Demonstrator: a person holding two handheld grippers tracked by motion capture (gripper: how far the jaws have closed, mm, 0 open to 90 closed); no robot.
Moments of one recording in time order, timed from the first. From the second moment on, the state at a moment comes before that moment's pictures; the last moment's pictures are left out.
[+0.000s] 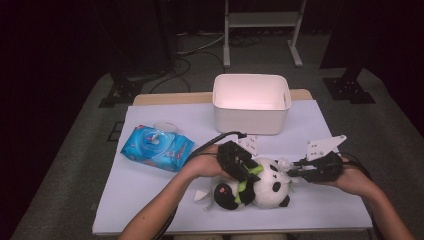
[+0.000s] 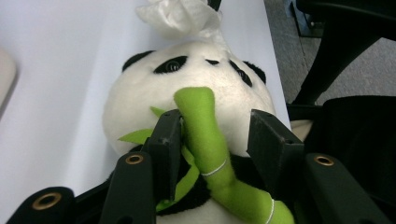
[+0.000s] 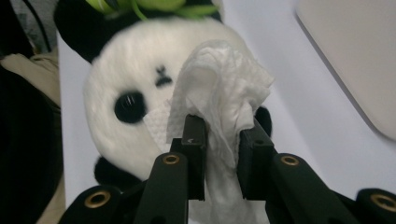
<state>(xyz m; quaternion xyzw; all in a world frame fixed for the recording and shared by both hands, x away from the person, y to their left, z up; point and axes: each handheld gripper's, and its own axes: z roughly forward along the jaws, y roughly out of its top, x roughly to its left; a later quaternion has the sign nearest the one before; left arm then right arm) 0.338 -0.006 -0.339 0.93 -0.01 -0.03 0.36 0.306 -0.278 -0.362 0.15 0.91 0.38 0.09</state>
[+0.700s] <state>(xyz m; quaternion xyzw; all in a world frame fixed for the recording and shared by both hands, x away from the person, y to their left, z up) 0.338 0.013 -0.315 0.92 0.01 -0.01 0.39 0.301 -0.341 -0.396 0.25 0.89 0.38 0.09</state>
